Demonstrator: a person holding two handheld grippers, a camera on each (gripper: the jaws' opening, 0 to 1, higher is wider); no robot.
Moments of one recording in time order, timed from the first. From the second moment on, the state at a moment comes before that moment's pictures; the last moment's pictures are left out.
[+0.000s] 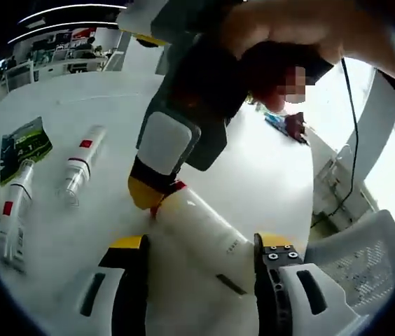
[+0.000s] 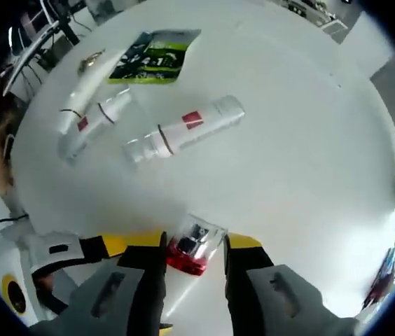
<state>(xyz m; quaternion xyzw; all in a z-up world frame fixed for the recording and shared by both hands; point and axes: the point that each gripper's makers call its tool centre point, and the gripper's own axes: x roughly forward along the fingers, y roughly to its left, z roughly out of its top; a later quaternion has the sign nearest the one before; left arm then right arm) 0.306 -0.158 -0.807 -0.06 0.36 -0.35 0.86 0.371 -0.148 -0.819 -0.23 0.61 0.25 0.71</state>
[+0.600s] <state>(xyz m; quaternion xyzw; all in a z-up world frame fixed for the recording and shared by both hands) 0.306 -0.159 -0.807 -0.08 0.35 -0.35 0.87 0.360 -0.139 -0.831 -0.19 0.65 0.21 0.70</state>
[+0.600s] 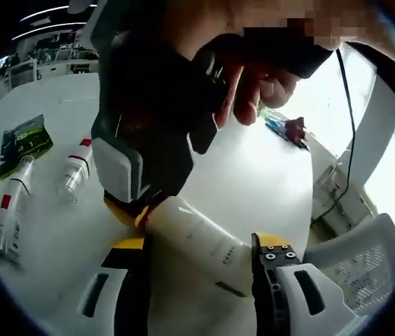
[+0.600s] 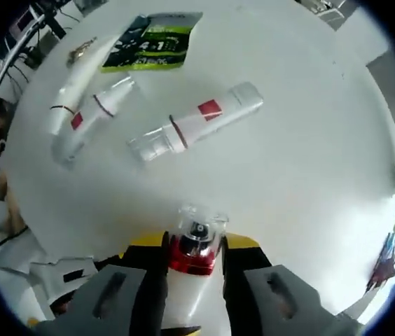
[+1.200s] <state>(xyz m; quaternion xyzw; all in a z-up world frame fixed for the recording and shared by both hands) 0.308 -0.156 -0.806 -0.11 0.35 -0.34 0.87 0.352 -0.137 -0.834 -0.21 0.67 0.22 0.68</state>
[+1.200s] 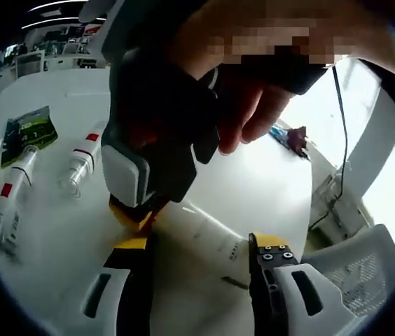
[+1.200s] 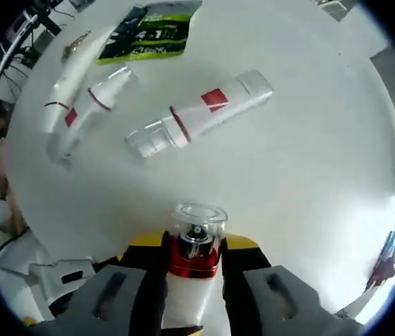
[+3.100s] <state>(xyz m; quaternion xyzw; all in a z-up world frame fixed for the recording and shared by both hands) 0.328 -0.166 -0.790 -0.18 0.32 -0.37 0.85 0.386 -0.138 -0.750 -0.05 0.40 0.28 0.87</state>
